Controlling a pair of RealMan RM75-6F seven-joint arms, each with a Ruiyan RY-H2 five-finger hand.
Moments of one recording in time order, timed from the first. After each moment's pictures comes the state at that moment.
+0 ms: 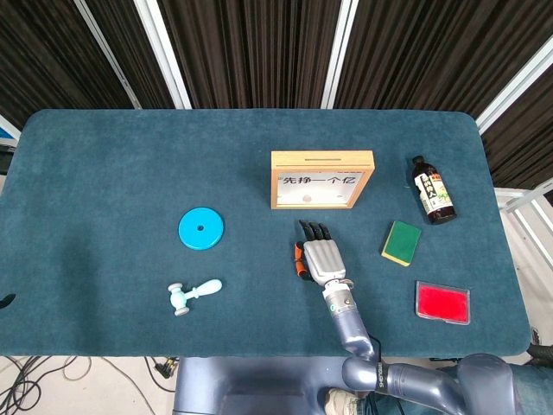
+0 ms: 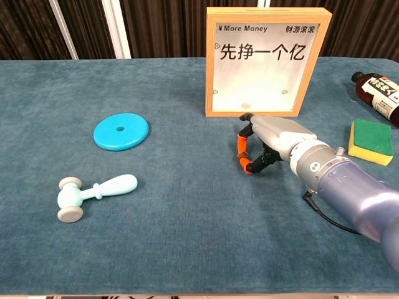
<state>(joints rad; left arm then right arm) -0.11 -1.07 -0.12 -1.56 1.13 1.30 0.13 0.69 -1.94 0.27 -1.26 -0.97 1.06 -0.47</state>
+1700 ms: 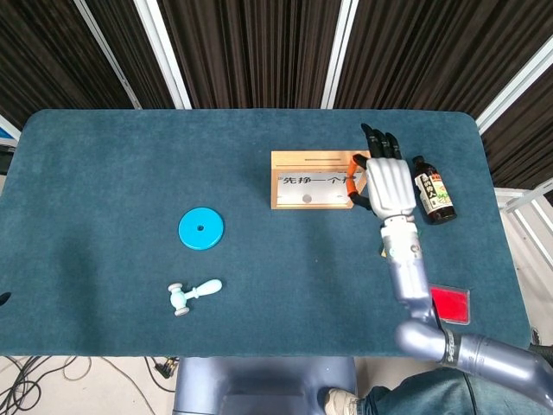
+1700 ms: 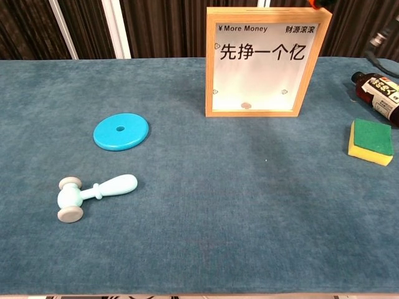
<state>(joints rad) -0.11 -1.09 -0.13 -1.56 1.09 1.32 0.18 0.76 -1.42 0.56 -1.69 -0.82 1.15 -0.58</state>
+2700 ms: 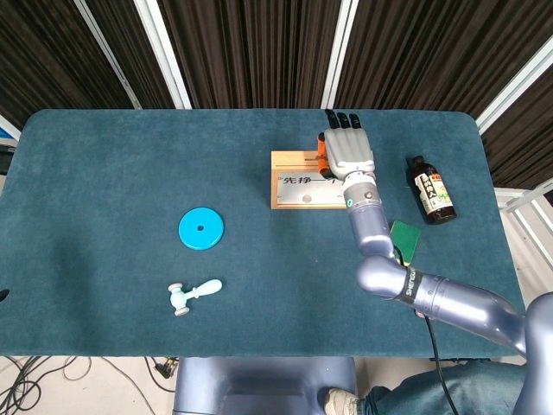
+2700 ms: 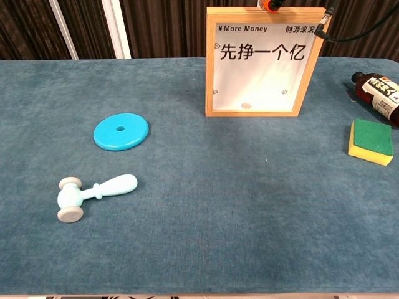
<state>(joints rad) -0.14 -1.12 -0.15 -1.52 1.01 1.29 0.24 1.18 -1.38 0.49 -1.45 -0.23 0.96 -0.86</state>
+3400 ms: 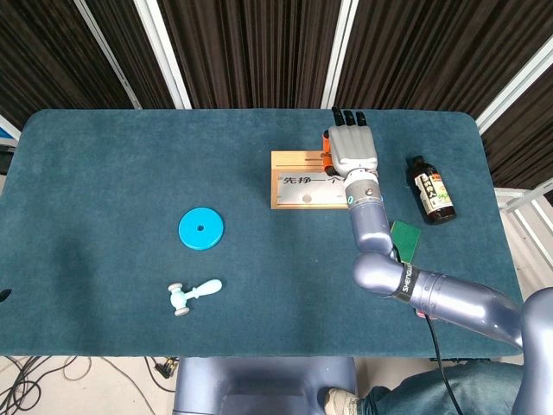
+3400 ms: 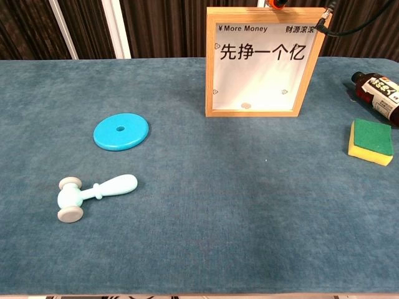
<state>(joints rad) -0.14 -1.11 -0.14 -1.52 1.03 1.28 0.22 1.23 -1.35 0.44 -1.46 -0.15 1.01 -0.87</state>
